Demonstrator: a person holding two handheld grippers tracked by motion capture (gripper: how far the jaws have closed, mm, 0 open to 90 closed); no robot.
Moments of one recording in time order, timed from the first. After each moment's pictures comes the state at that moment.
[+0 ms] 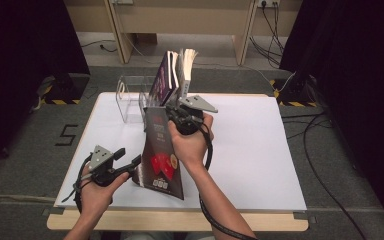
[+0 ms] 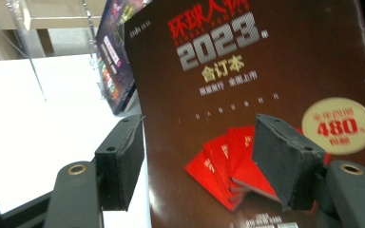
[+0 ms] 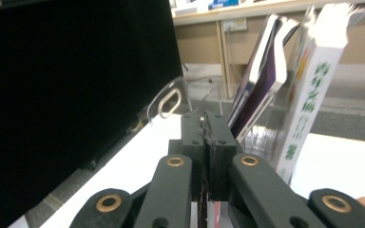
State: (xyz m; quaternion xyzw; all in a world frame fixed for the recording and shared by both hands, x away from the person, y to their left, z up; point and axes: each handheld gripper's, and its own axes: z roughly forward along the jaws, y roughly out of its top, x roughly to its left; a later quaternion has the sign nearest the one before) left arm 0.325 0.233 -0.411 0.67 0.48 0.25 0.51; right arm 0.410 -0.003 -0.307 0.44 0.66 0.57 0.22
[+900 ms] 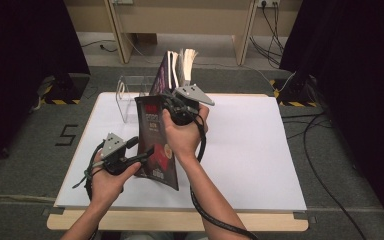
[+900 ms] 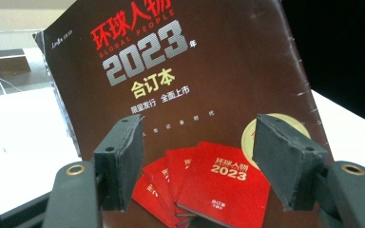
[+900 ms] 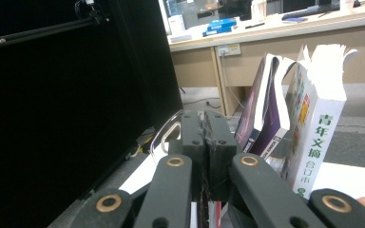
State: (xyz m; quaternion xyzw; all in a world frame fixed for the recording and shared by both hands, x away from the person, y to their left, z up) left arm 0.344 0.203 -0.379 0.68 0.44 0.25 0.53; right arm 0.418 0.012 -0.288 0.45 0.63 0.59 0.23
